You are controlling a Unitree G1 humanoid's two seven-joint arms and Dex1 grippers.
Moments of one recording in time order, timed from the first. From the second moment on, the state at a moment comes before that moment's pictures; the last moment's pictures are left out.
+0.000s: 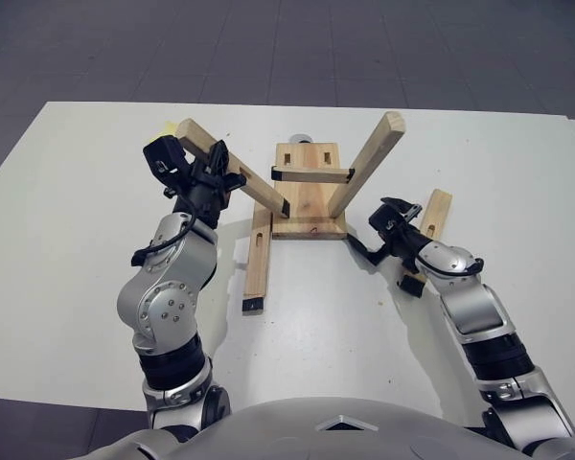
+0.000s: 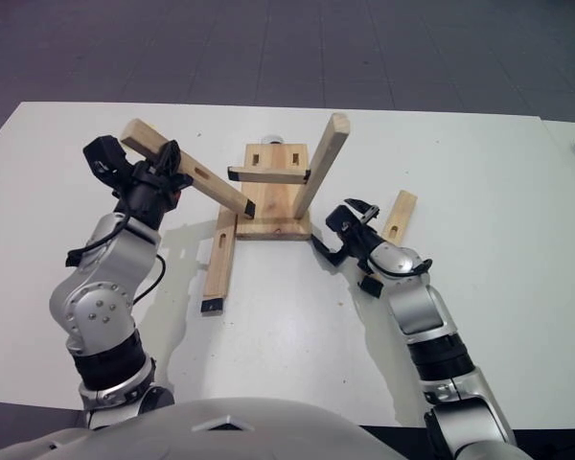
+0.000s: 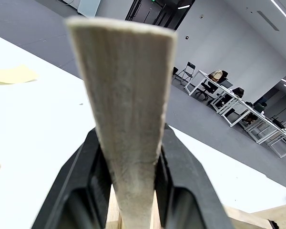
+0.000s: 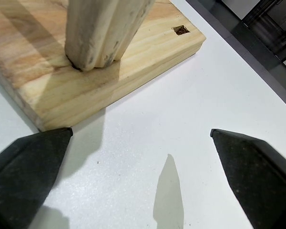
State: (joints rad) left arm -0.21 -0.06 0.16 -0.60 -0.65 0.78 0.36; right arm -0.14 -0.46 0.22 -0.11 -0.14 0.42 0.46
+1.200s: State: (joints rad) left arm -0.31 0.04 -0.04 -0.53 -0.40 0.87 0.20; right arm -0.25 -0.37 -0.08 -0.25 -0.02 0.34 0.27
